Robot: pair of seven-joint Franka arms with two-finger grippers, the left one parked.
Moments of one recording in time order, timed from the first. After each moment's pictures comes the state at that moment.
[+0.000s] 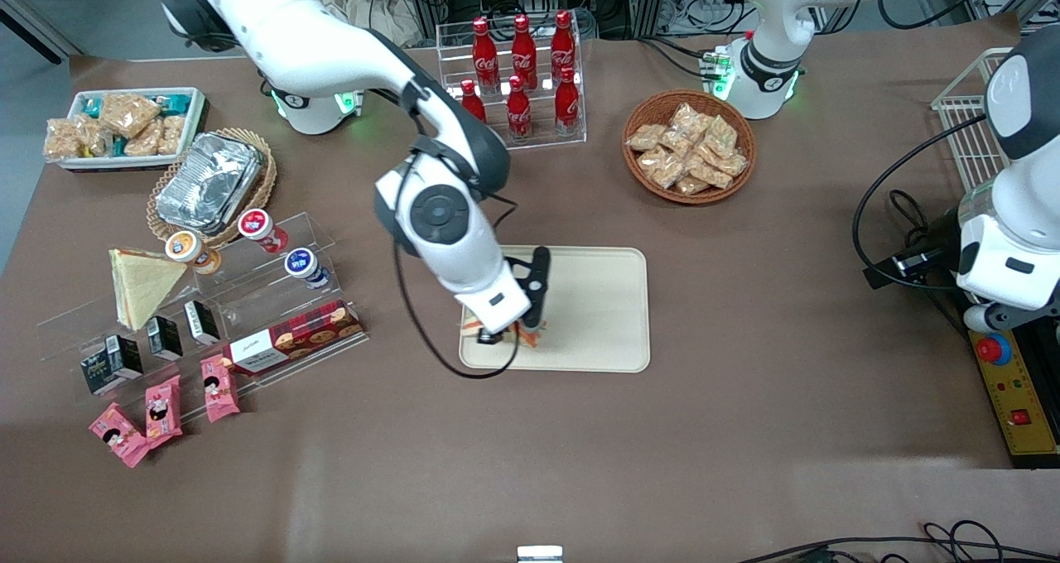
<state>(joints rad) 0.60 0.69 0.09 -1.31 -0.02 2.15 -0.73</state>
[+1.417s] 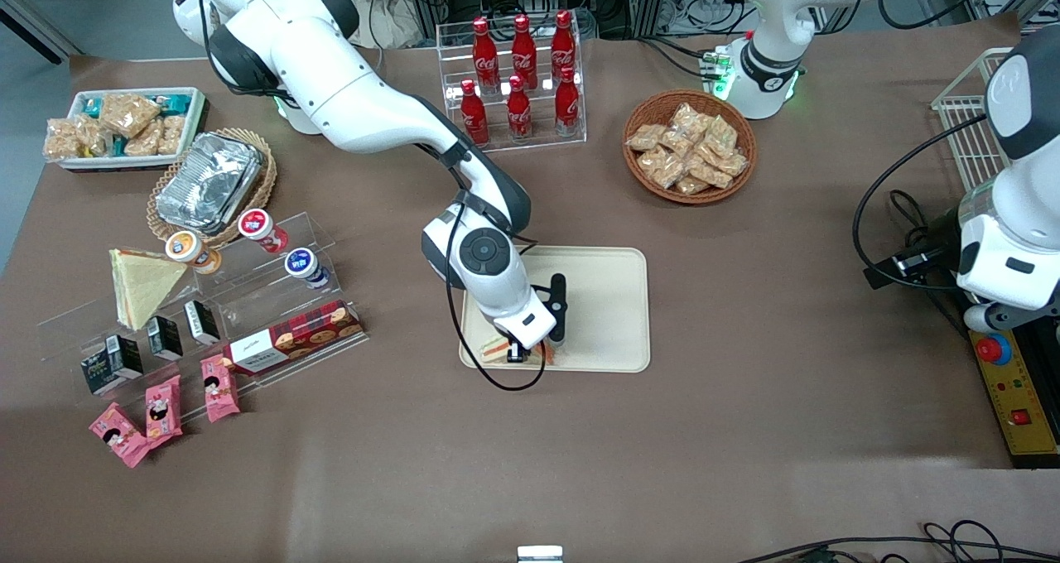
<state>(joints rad) 0.62 0.88 0.08 -1.31 -0.10 2.35 -0.77</state>
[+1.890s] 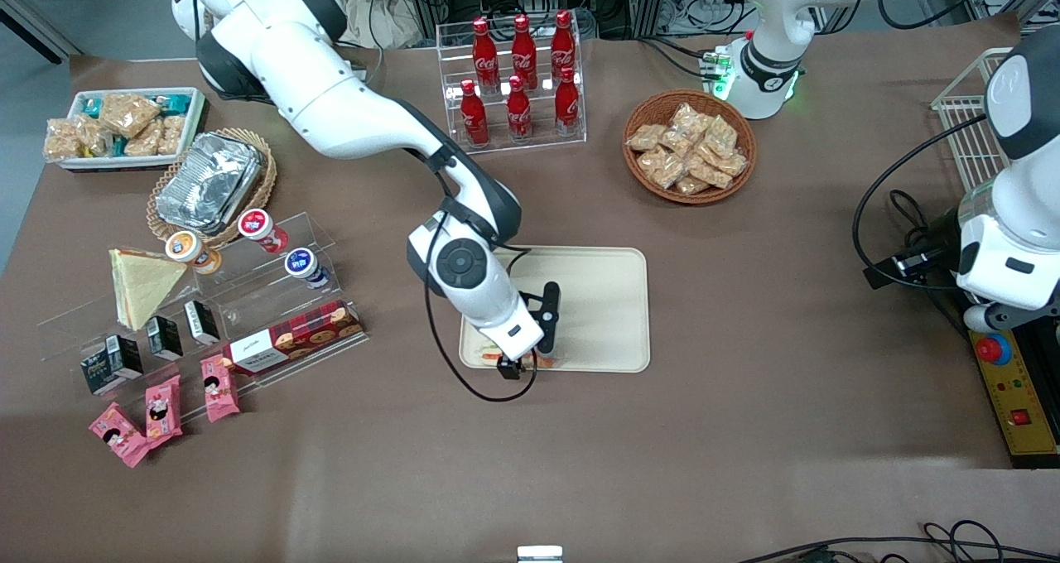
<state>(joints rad) 0.49 0.86 0.20 -1.29 -0.05 2.34 -0.77</state>
